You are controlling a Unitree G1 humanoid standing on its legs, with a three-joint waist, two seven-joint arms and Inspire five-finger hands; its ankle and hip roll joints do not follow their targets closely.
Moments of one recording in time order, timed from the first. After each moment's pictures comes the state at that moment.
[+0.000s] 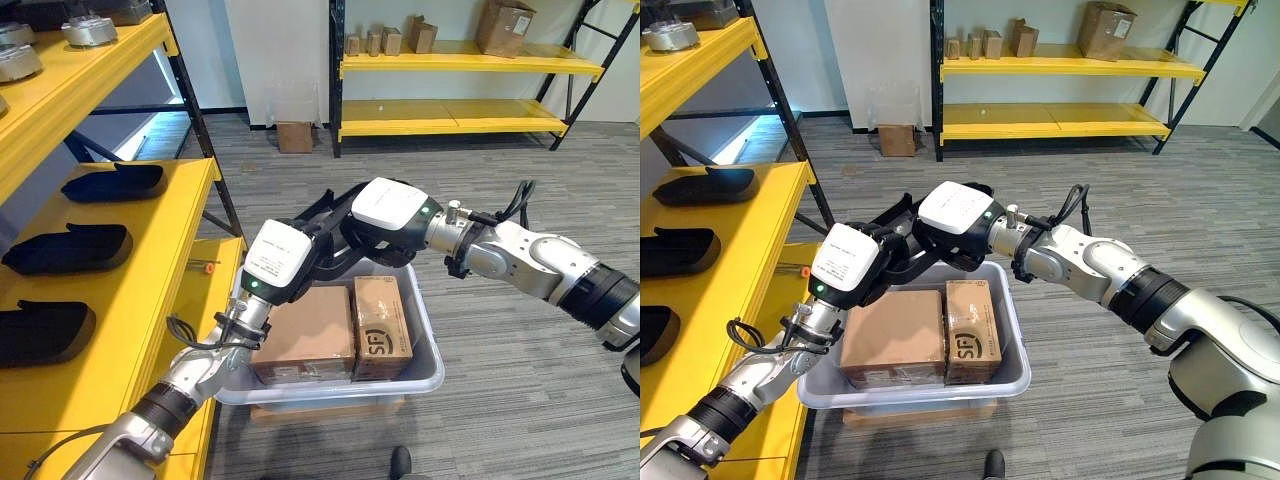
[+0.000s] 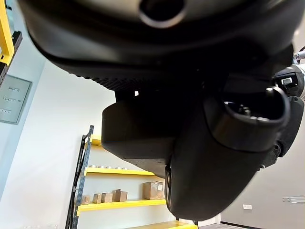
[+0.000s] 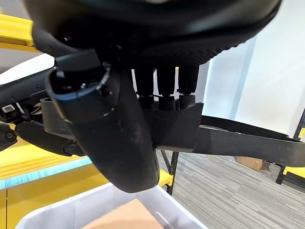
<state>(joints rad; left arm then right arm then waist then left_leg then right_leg) -0.38 0.64 -0.52 0.27 0.91 -0.19 0.69 -1.10 -0.90 1.05 0.29 -0.40 -0.36 -0.07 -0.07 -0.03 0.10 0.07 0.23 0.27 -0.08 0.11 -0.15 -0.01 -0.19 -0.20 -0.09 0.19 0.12</state>
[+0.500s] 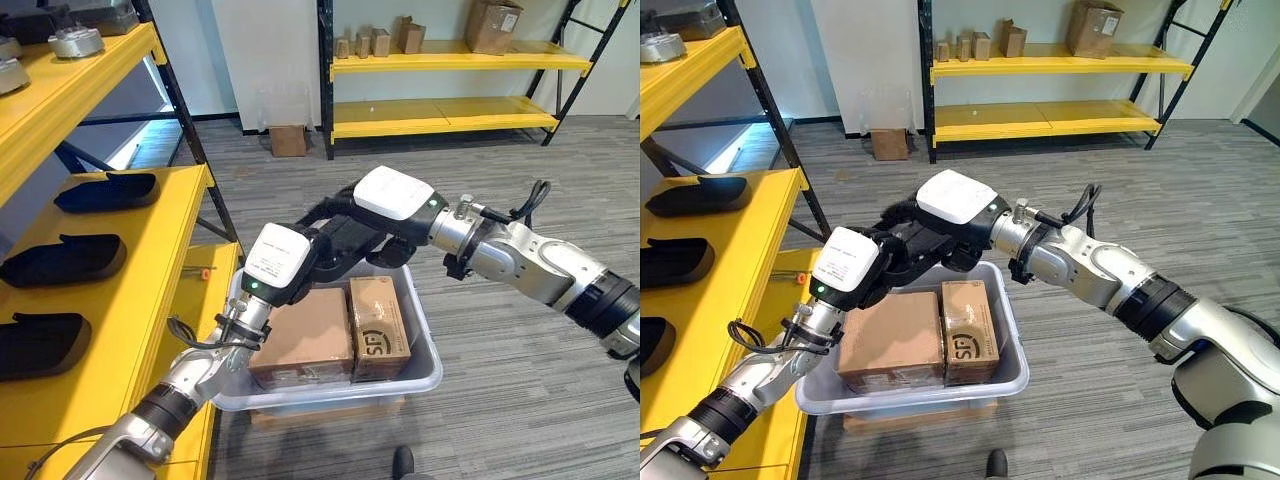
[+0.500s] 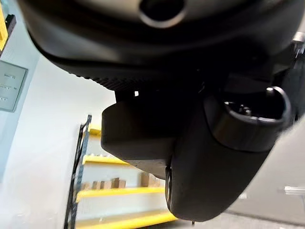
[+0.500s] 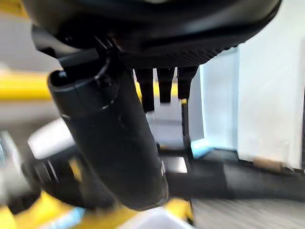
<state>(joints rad) -0.35 0.64 -0.51 0.31 0.87 -0.20 0.61 -0.97 -0.93 0.84 0.12 -0.23 -0.37 -0.07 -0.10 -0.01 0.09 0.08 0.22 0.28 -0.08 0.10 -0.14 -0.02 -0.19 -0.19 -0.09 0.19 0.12</state>
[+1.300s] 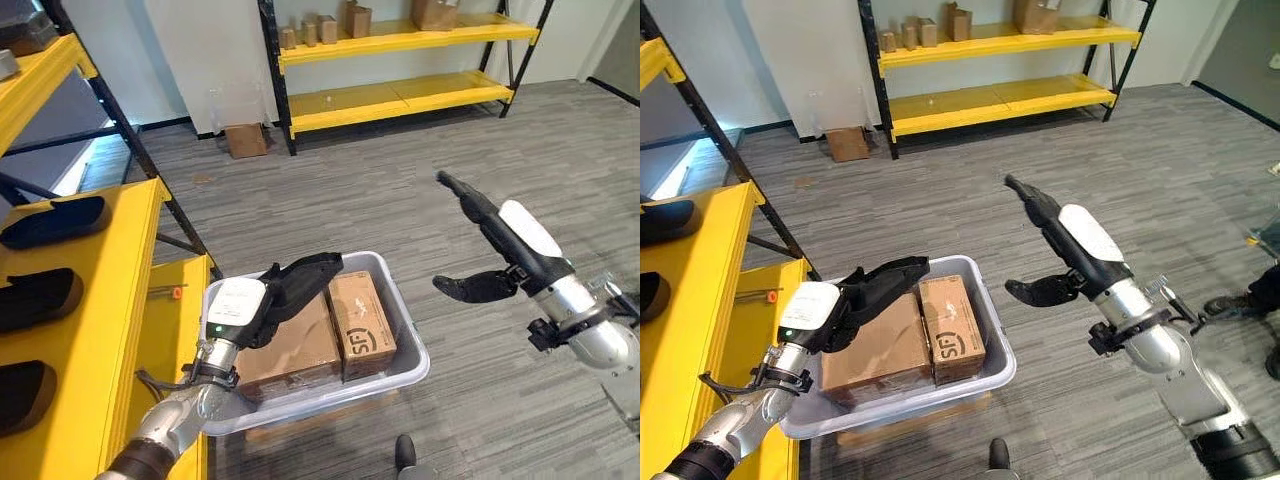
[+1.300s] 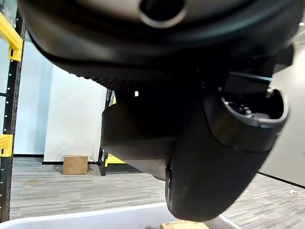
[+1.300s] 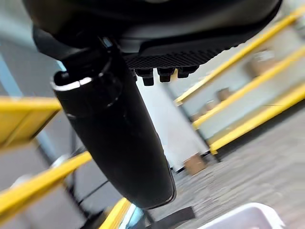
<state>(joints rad) -0.09 0.61 -0.32 0.33 0.79 -0.20 0.50 -0.04 -0.89 0.06 -0.10 -0.03 -0.34 -0.02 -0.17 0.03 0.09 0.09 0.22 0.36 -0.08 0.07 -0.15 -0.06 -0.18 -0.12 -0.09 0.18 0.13</state>
